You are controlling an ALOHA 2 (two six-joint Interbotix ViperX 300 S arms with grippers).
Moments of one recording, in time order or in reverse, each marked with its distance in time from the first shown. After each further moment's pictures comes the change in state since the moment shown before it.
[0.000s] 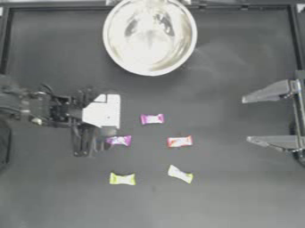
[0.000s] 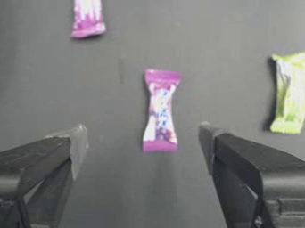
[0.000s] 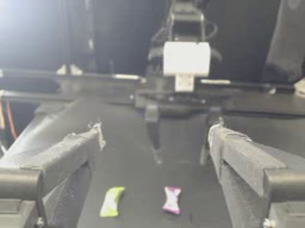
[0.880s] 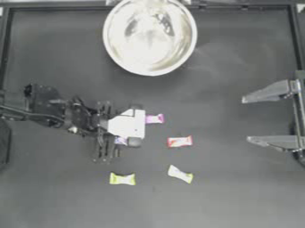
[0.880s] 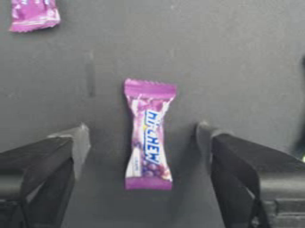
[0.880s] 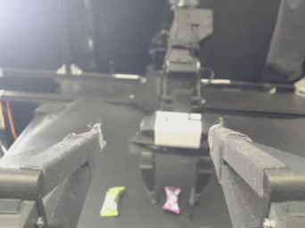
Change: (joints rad) left arm -0.015 0.250 -0.094 -0.011 0.005 0.000; right arm -0.002 0.000 0.000 0.000 0.002 0.002
